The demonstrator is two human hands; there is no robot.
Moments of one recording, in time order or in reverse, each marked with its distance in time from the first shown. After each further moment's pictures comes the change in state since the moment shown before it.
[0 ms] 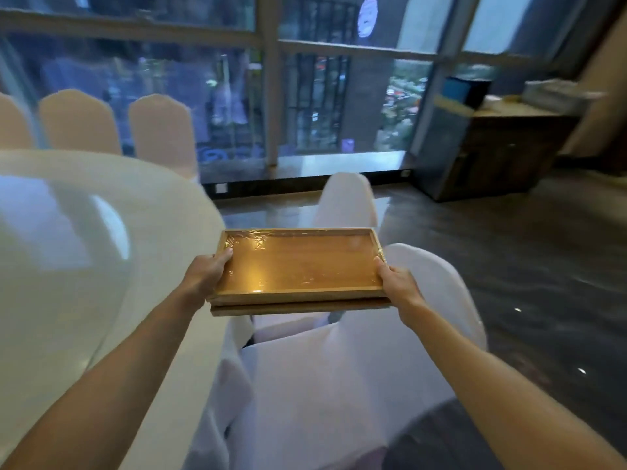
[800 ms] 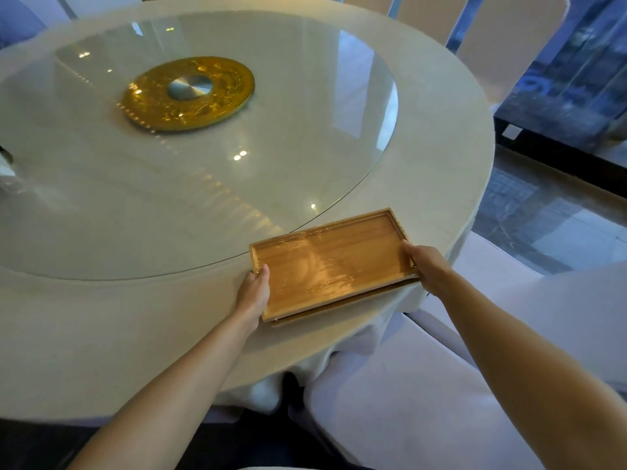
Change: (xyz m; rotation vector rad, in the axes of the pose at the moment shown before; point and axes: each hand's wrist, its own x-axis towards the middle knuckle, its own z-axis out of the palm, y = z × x) left_hand -0.069 -0.218 -0.072 -0.350 0.852 -0.701; right_hand 0.068 -0.012 0.345 -0.375 -0.979 0.011
